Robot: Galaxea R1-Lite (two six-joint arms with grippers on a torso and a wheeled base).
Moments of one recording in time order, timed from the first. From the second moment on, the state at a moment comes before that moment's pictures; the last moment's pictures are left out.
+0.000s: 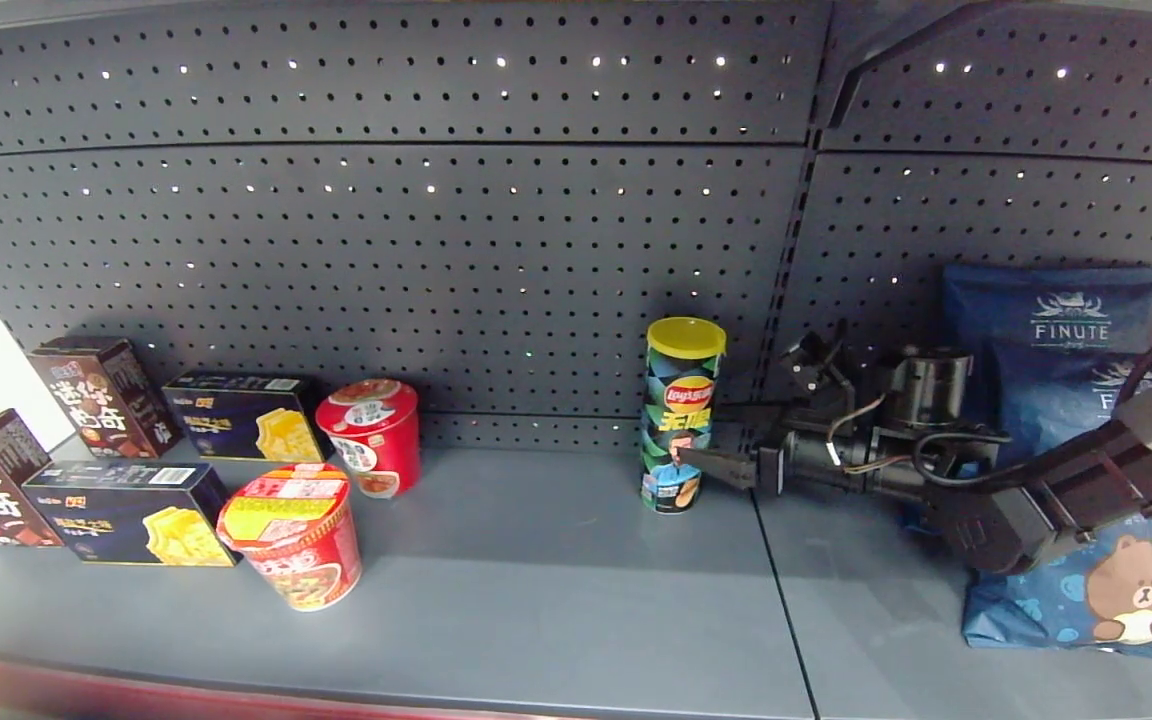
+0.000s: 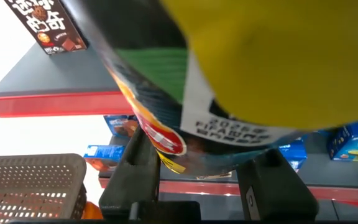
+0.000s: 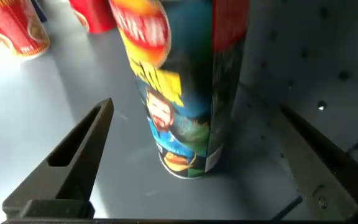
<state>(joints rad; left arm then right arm) -0.14 0.09 -0.15 0.23 0.21 0.10 0.34 2.05 -0.96 -0.91 0.63 -0.10</state>
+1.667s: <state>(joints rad) -0.14 0.09 -0.13 0.23 0.21 0.10 0.38 2.23 -1.02 -0.97 0.63 -0.04</state>
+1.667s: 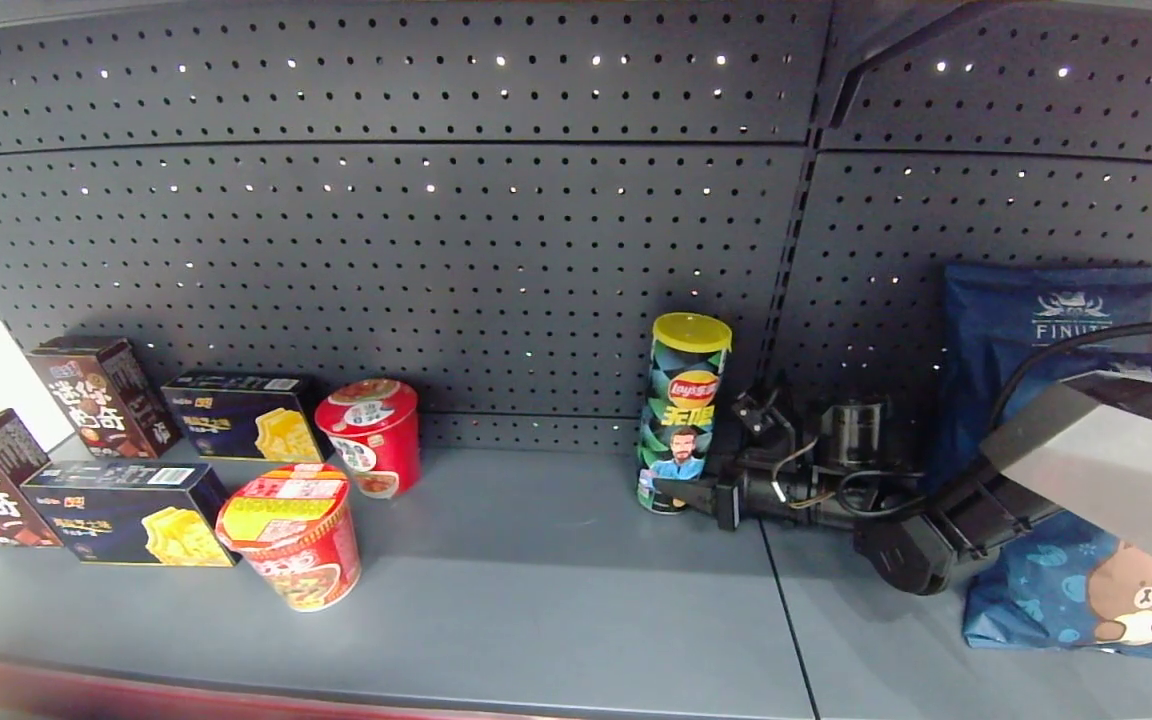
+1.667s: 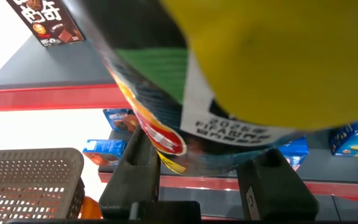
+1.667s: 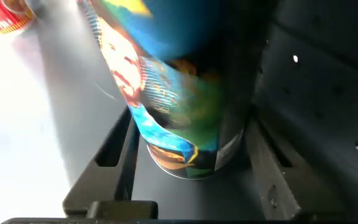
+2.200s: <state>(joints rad) -0.14 0.09 -0.12 0.23 0.21 0.07 0.45 1.94 -0.73 -0.95 0.51 -0.04</state>
